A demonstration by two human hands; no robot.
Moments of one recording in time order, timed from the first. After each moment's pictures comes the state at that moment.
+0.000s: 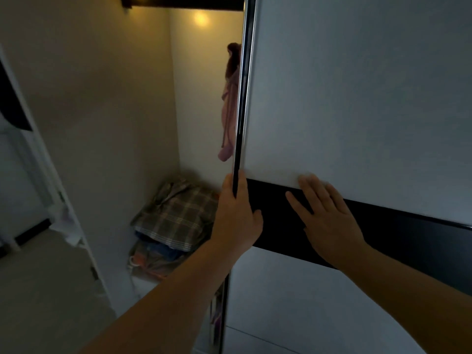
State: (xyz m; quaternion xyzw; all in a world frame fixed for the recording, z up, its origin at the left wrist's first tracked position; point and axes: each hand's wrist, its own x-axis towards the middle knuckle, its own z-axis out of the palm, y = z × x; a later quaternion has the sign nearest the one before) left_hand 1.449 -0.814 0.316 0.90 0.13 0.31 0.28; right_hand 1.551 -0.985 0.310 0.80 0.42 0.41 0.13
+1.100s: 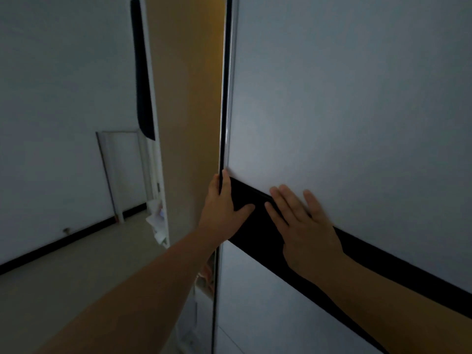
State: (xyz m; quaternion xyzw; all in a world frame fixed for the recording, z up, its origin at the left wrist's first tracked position) left_hand 1.416 -0.607 0.324 0.83 0.33 0.33 0.29; right_hand 1.530 -0.752 0.327 0.70 0.59 0.39 0.07
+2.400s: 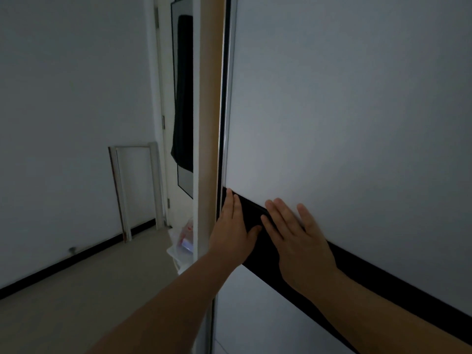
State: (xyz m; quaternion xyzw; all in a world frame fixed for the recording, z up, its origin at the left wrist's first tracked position) left_hand 1.395 -0.476 0.311 0.86 0.33 0.32 0.22; right_hand 1.496 -0.593 0.323 0.70 0.58 0.41 0.07
